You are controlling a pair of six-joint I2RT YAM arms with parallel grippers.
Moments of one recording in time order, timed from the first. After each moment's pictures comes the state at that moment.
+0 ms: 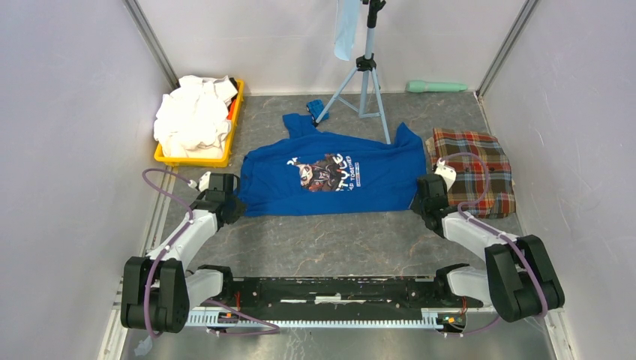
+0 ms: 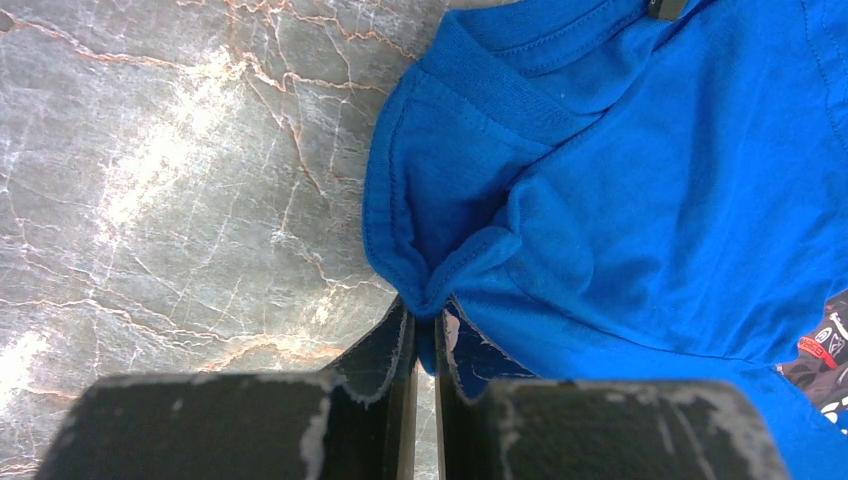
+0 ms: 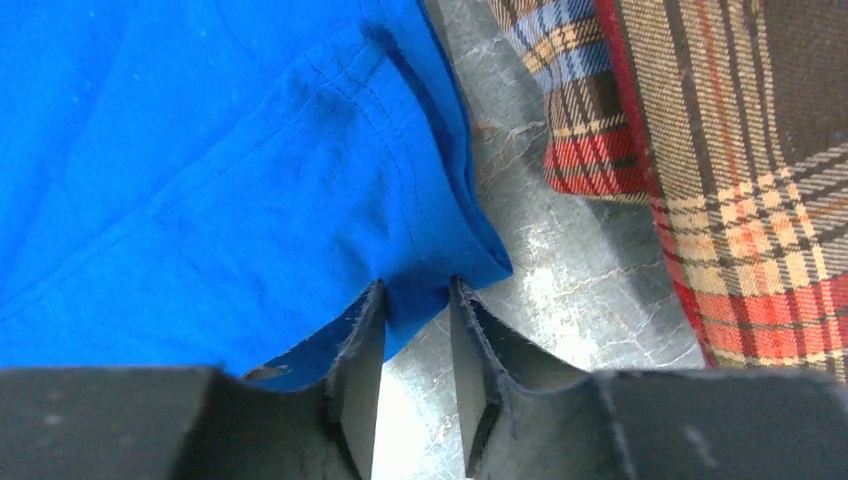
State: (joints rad) left arm -0.08 1.12 0.50 -0.39 -0.20 -0.83; right arm 0.26 1.22 0.39 -0.01 0.35 0.55
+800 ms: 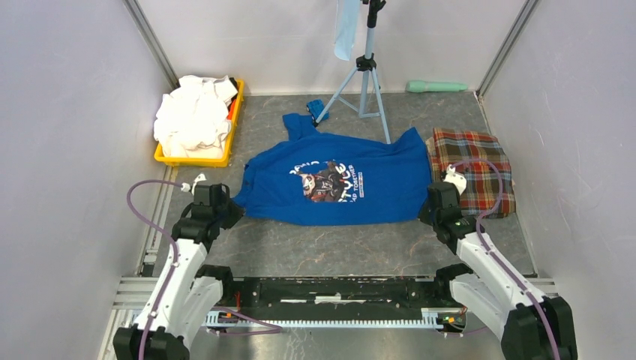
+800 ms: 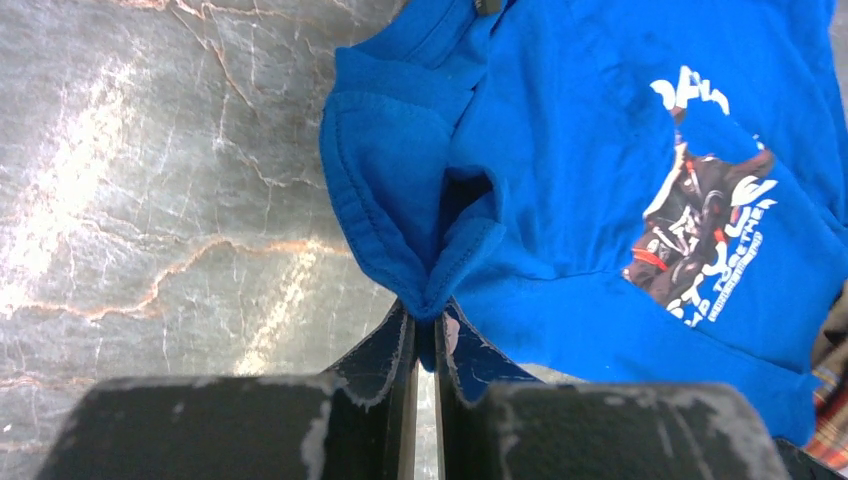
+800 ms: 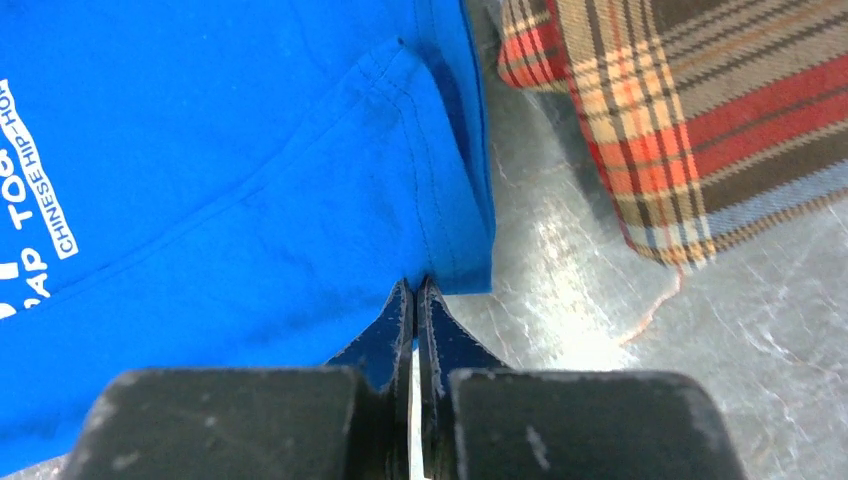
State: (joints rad) left arm -0.09 0.76 0.51 -0.58 -0.06 -0.81; right arm 0.25 0.89 0.39 -0.31 0.31 0.56
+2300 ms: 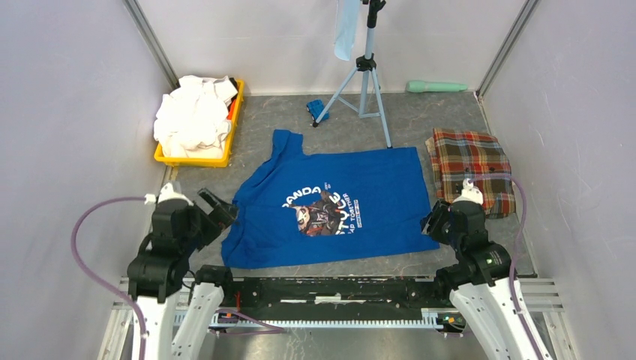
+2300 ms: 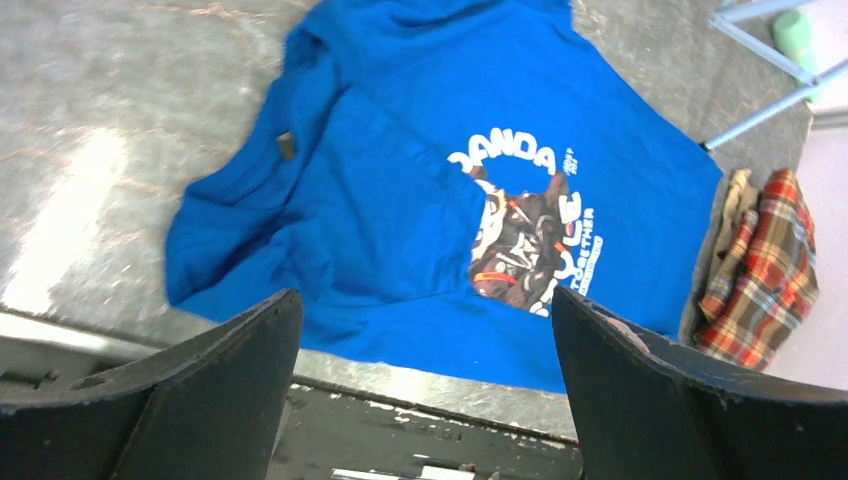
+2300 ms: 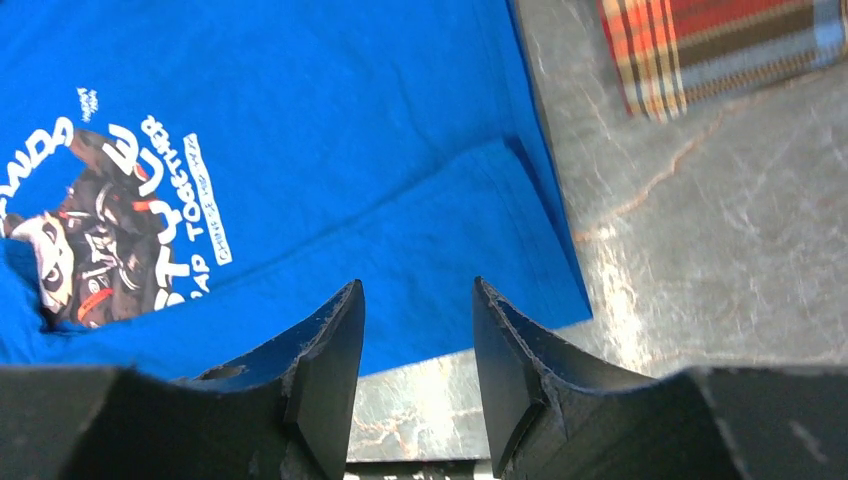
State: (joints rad) left arm -0.09 0.40 0.94 -1.20 -0.05 -0.78; right arm 0.25 0.38 0.50 -0.86 0.13 0.56
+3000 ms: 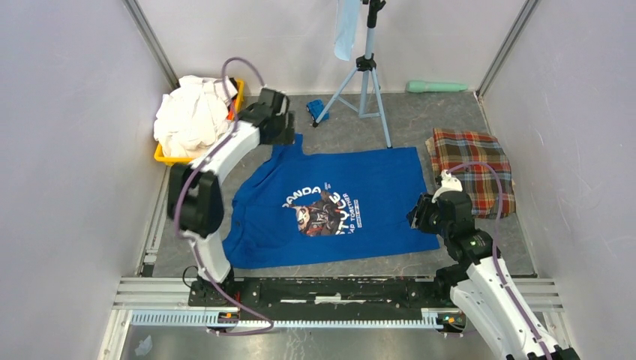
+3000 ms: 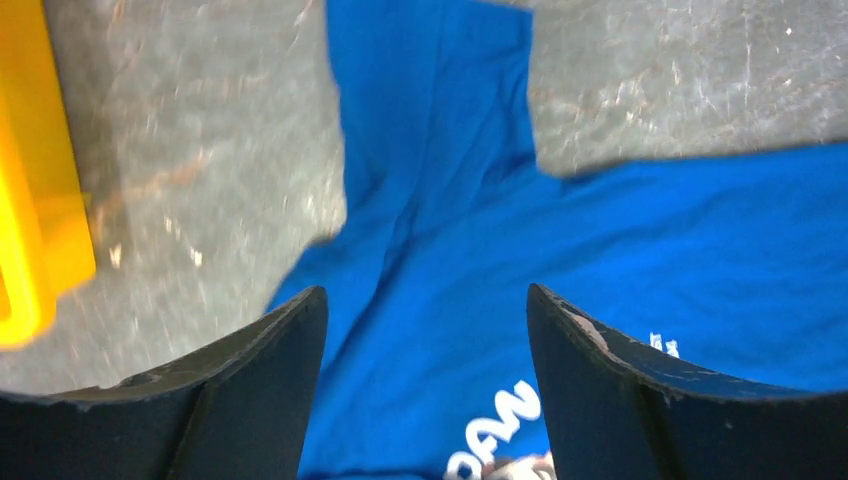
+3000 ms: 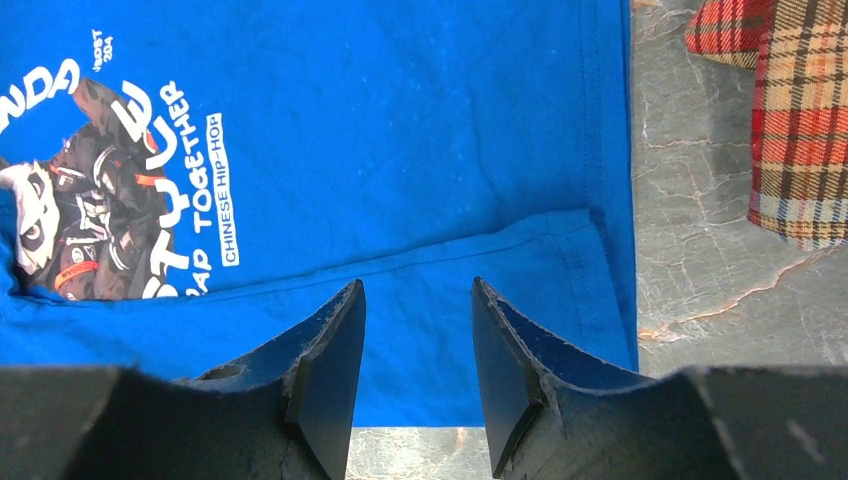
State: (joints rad) left arm -0.32 1.75 1.45 -0.60 -0.14 -0.29; right arm 0.25 0.57 0.42 -0.54 -0.01 0.42
